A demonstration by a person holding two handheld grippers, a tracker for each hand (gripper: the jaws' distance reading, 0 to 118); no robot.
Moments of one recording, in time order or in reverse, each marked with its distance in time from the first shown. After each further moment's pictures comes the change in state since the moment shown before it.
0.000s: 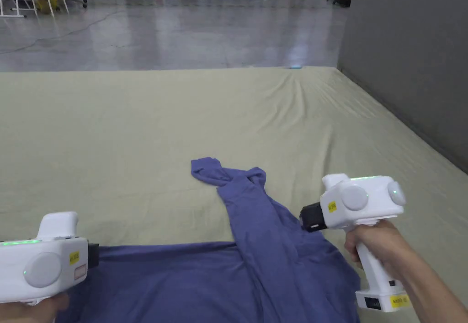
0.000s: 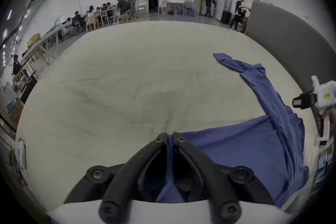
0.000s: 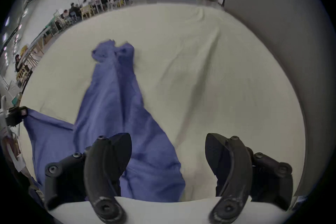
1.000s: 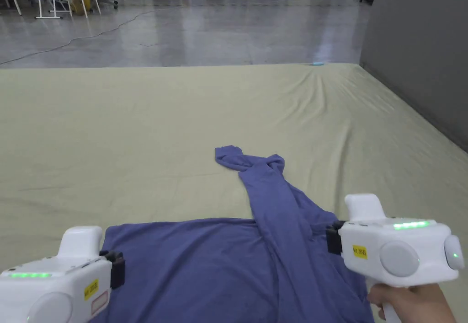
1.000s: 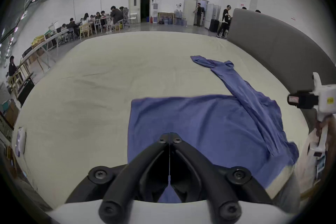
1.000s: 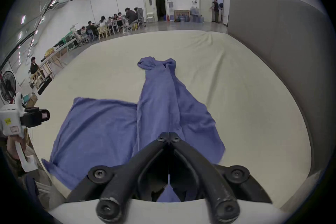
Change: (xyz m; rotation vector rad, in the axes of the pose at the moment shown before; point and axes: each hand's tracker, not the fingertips) left arm -0.001 -0.074 0.090 0.088 -0.087 -0.028; right arm -0.071 -0.116 0.135 0.275 0.113 0.012
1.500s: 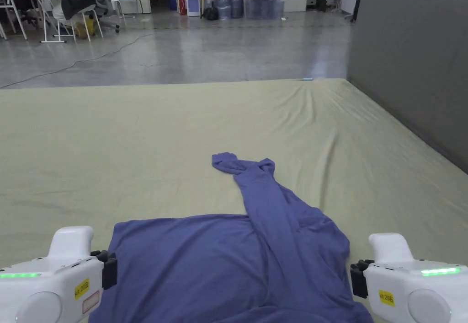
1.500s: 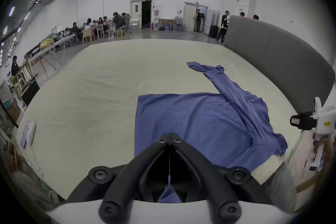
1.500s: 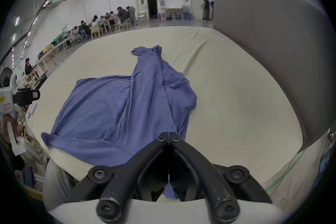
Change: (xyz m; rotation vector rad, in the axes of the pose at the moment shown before) left arm 0.012 -0.033 0.092 0.058 0.009 -0.003; right arm 0.021 -0.098 0.099 -0.019 -0.071 -0.034
